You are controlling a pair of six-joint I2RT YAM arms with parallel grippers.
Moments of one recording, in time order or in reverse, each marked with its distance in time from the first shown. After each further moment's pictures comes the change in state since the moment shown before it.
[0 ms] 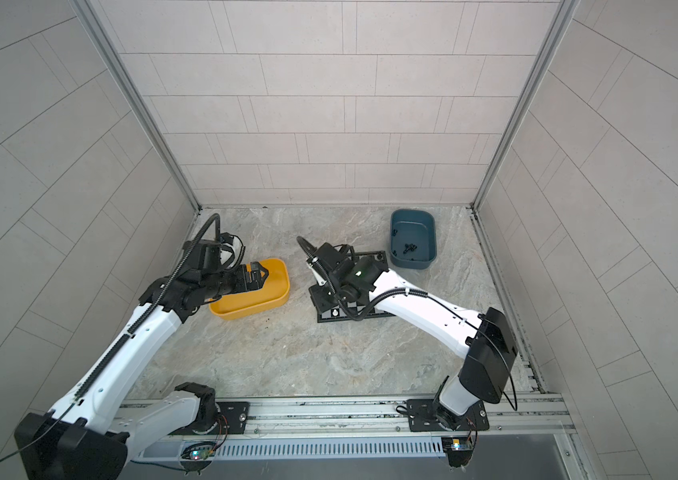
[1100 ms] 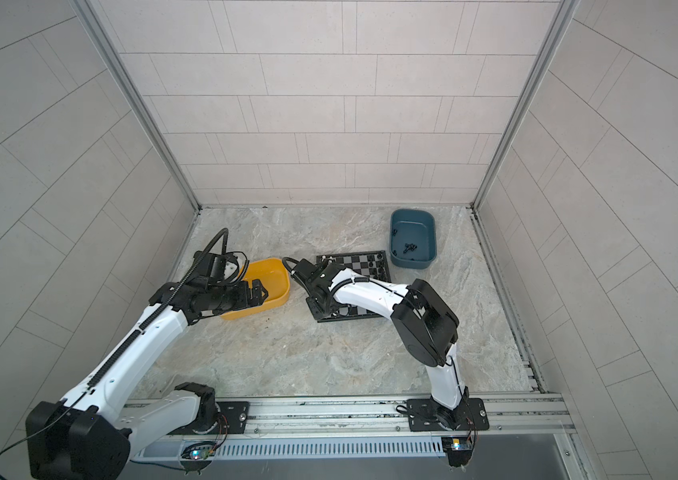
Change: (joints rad) left arm 0.019 -0.005 -0.078 -0.062 0.030 -0.017; right arm -0.033 0.337 0.049 0.013 0.138 0.016
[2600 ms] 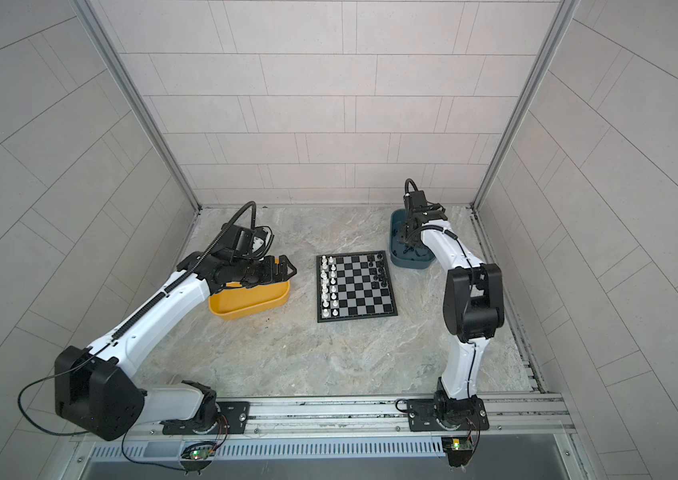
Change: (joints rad) left arm -0.159 0.264 0.270 0.085 0.128 -0.067; right arm -0.790 0.021 0.174 0.088 0.026 -0.028
